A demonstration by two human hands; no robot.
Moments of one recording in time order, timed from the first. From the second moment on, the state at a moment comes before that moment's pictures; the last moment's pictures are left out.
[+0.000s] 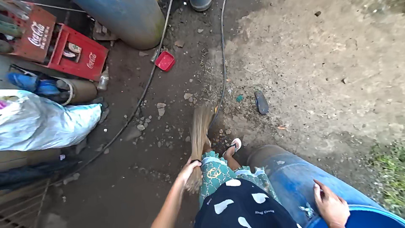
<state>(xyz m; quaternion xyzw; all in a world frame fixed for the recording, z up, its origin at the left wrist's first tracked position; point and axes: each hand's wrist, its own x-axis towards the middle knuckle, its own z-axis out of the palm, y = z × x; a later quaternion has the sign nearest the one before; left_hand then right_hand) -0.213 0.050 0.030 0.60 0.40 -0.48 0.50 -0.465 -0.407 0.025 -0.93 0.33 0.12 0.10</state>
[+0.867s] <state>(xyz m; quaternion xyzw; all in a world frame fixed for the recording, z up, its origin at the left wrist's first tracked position) -0.052 0.100 -0.028 0.81 0.05 -0.59 0.01 -0.467 -0.410 0.022 -0.92 0.35 0.16 0.08</state>
